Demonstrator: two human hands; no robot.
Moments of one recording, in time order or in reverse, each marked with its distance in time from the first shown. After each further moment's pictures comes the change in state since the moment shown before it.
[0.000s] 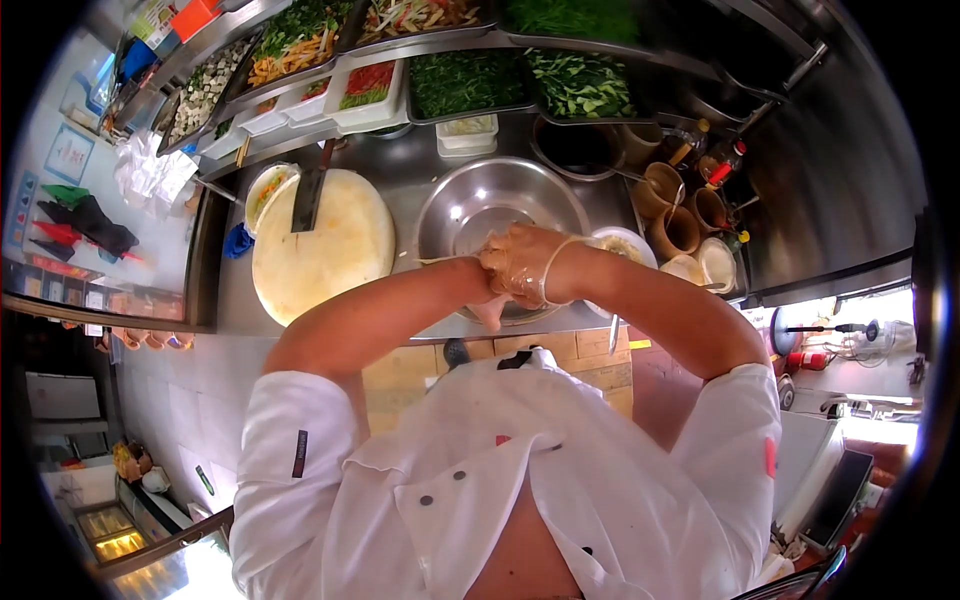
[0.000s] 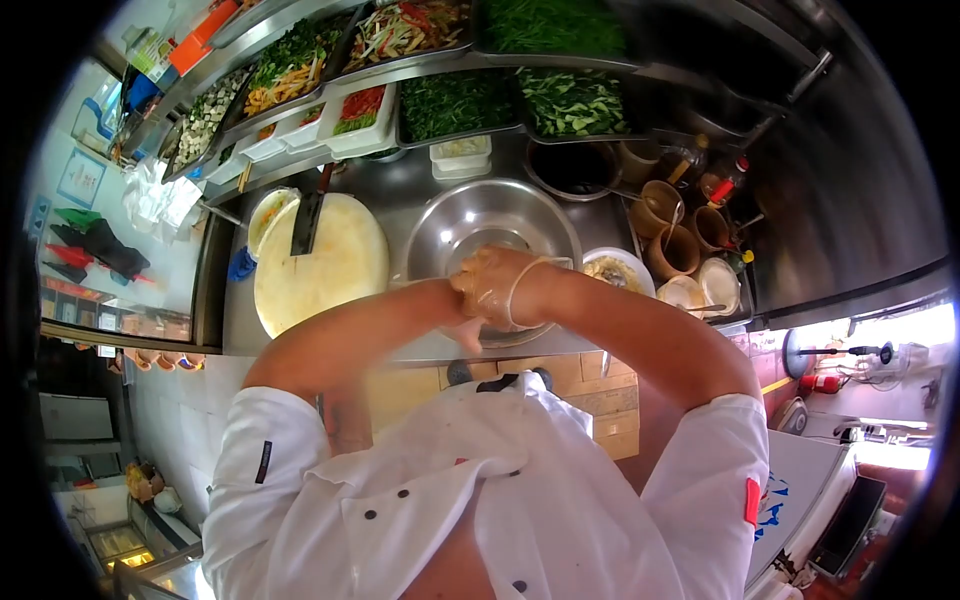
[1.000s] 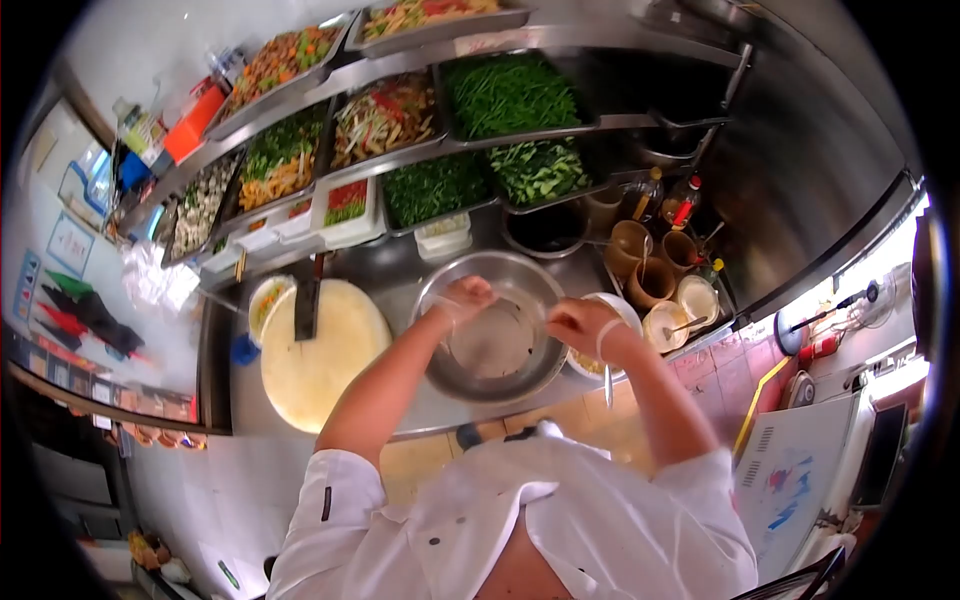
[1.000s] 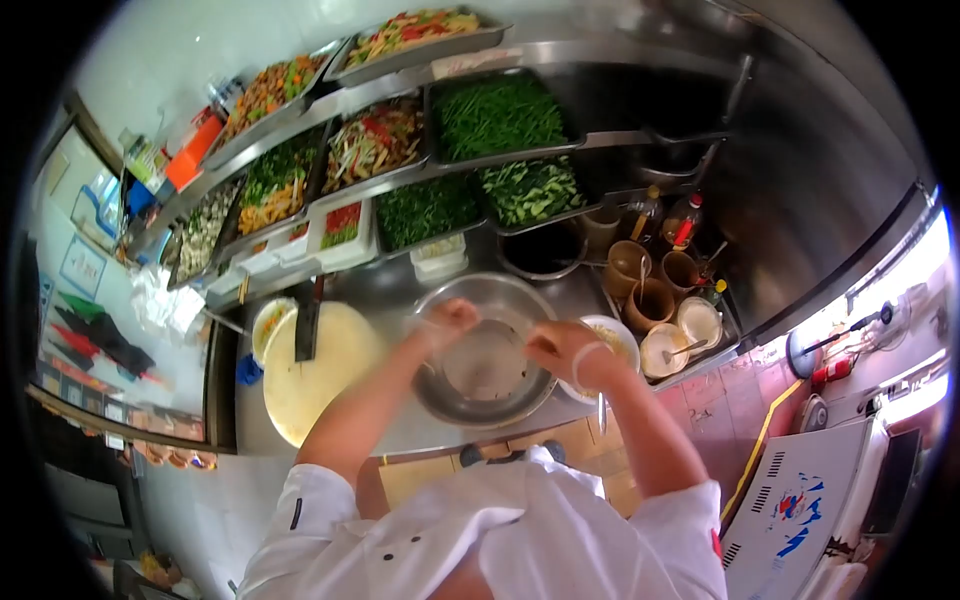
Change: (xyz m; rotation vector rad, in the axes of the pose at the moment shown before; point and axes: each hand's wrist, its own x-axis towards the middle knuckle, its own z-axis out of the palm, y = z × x) left_hand 0.032 -0.090 -0.033 -0.665 0.596 -0.695; right_hand -0.108 -0.002 0.025 0.622 0.582 0.873
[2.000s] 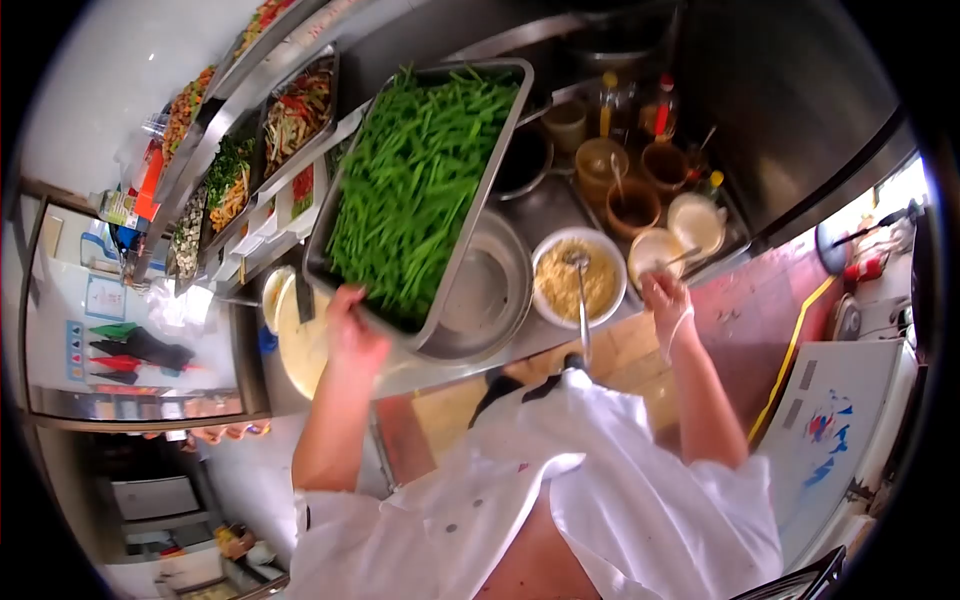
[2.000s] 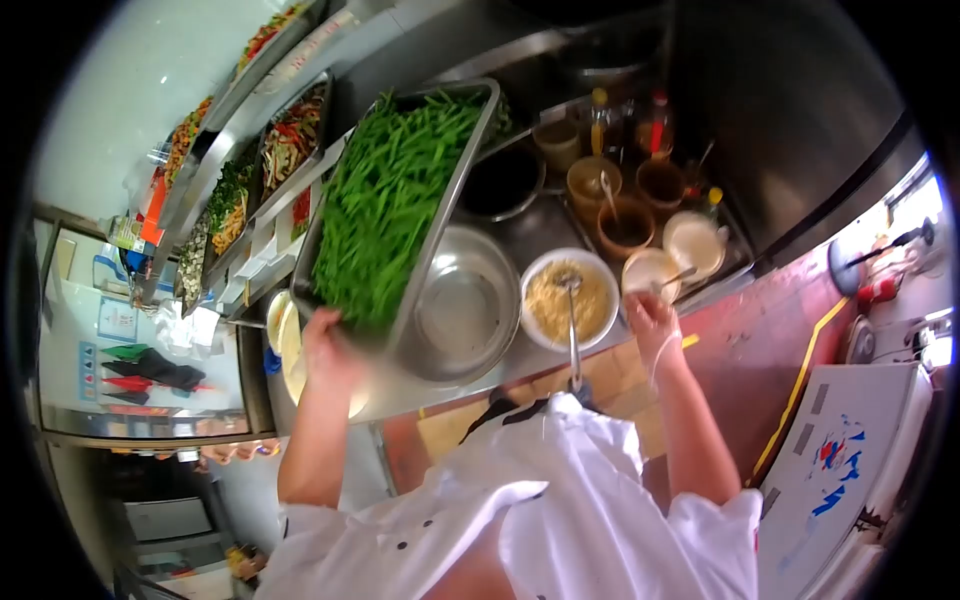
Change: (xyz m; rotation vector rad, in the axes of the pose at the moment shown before) left_hand -0.130 0.150 0.025 -1.270 0.380 -0.078; right_hand -0.154 0.229 -0.026 0.746 0.601 0.493
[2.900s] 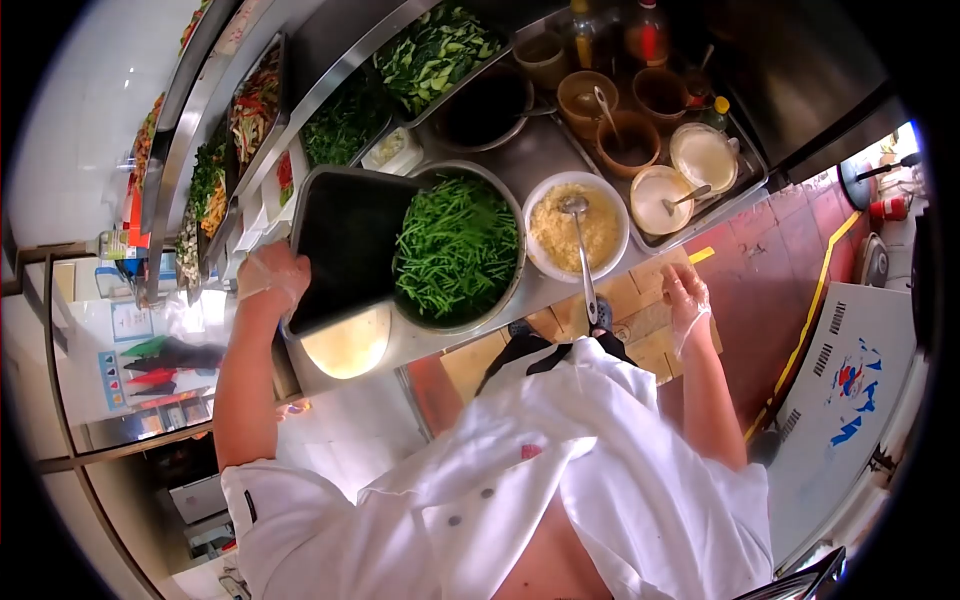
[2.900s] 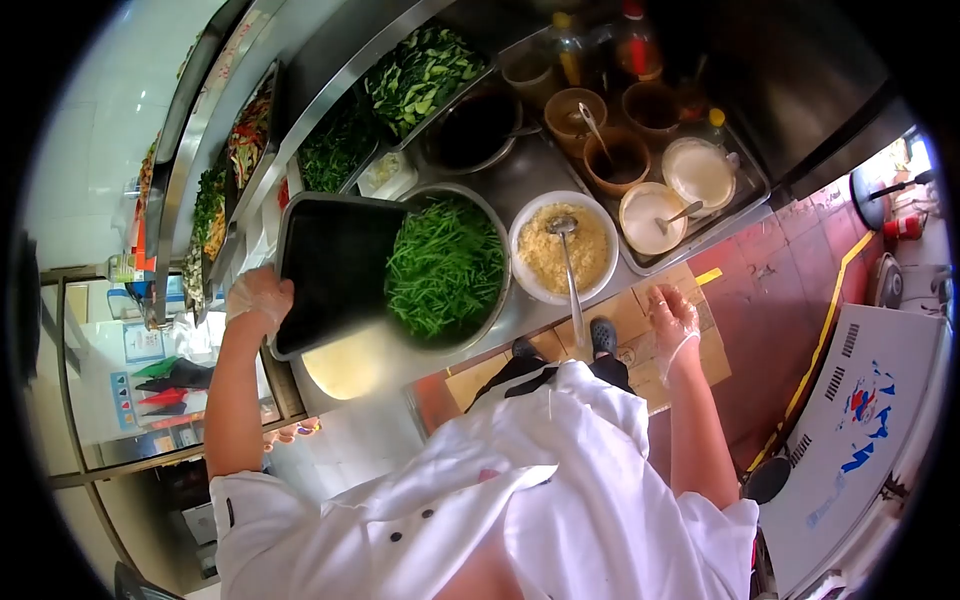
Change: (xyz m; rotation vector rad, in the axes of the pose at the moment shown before) left_hand 0.052 0.090 0.049 2.844 0.195 -0.011; right_hand -0.052 0.051 -0.028 0.240 0.155 0.245
